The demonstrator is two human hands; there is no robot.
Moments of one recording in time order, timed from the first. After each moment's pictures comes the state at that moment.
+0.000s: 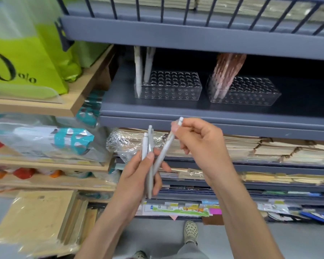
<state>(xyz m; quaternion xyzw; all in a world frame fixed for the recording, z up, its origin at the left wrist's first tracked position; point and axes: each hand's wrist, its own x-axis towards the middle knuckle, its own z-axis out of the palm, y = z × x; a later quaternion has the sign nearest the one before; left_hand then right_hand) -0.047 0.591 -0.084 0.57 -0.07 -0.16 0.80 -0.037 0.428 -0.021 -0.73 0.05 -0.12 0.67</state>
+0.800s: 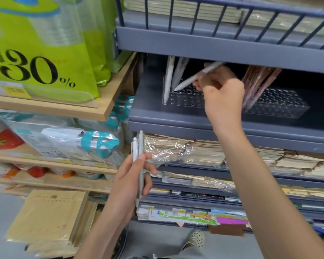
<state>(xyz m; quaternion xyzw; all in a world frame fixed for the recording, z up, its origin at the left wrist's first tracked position) -0.021 0.657 -0.101 0.57 0.02 -0.12 0.81 0.070 0.453 0.026 -0.77 0.05 -0.32 0.54</state>
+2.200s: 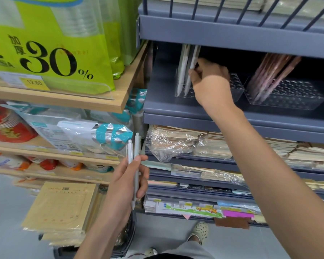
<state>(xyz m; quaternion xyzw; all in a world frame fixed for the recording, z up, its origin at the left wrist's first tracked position) -0.037 0.700 -0.106 0.57 0.06 -0.11 0.82 0.112 0.482 0.023 -0.95 0.08 -0.24 0.18</state>
